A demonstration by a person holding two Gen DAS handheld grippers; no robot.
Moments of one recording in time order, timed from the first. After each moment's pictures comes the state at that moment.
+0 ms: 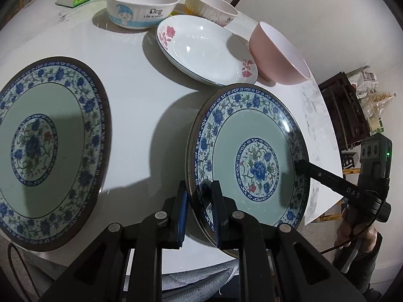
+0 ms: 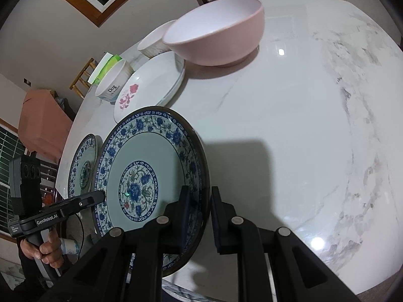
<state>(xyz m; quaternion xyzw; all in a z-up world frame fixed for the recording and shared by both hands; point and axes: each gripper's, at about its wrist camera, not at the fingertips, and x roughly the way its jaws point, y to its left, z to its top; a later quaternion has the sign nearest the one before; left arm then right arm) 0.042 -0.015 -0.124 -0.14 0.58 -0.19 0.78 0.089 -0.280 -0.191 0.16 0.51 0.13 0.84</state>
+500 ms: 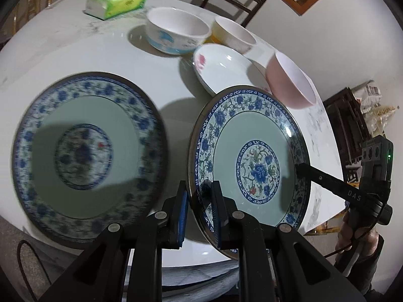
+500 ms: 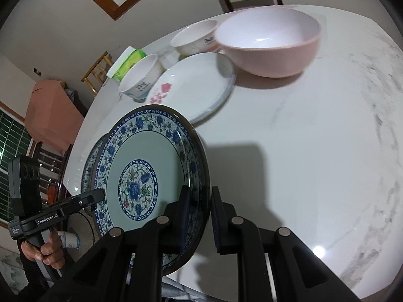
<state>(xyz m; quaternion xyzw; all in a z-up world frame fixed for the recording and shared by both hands) 0.039 0.038 -0.101 -0.15 0.56 -0.16 0.80 0.103 -0.224 -0.172 0.14 0.50 0.16 0.84</state>
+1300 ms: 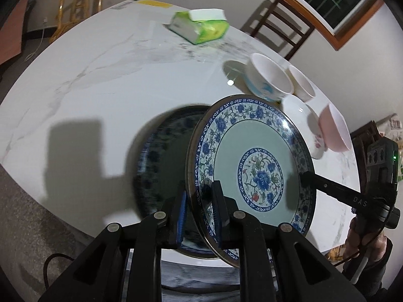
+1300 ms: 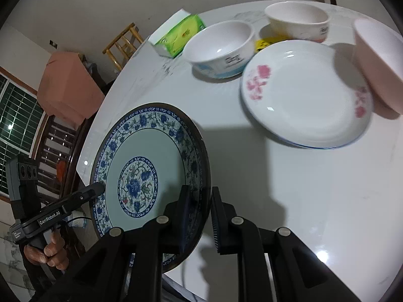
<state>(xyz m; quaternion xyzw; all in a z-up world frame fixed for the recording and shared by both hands) 0.035 0.179 -0.090 -0.18 0.53 -0.05 0.83 0.147 -0.067 -0.178 0.10 0.53 0.23 0.81</state>
